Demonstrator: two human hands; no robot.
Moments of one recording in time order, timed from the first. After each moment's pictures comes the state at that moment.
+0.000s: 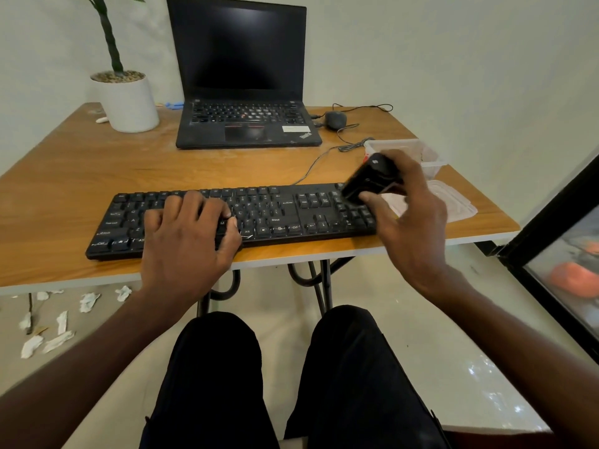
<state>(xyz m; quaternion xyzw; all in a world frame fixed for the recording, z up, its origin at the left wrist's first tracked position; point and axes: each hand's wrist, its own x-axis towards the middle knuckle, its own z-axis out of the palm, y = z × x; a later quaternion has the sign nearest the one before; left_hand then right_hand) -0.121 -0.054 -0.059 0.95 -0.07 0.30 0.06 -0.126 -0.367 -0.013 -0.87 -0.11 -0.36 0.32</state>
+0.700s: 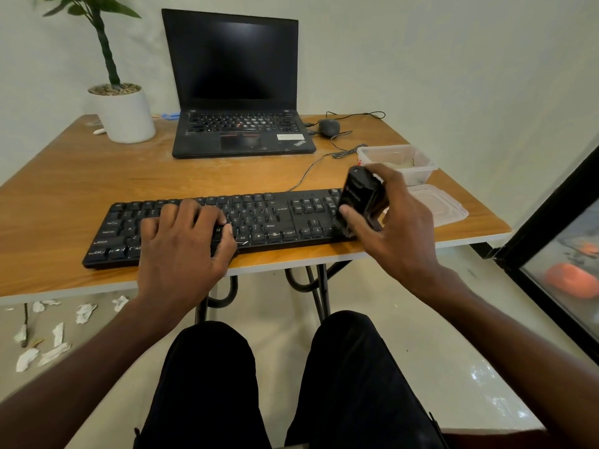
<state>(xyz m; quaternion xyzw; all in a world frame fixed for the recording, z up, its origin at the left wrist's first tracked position) -0.120 -0.054 -0.061 0.95 -0.07 0.30 0.06 -0.128 -0.368 -0.013 -0.90 -0.13 -0.34 0.25</state>
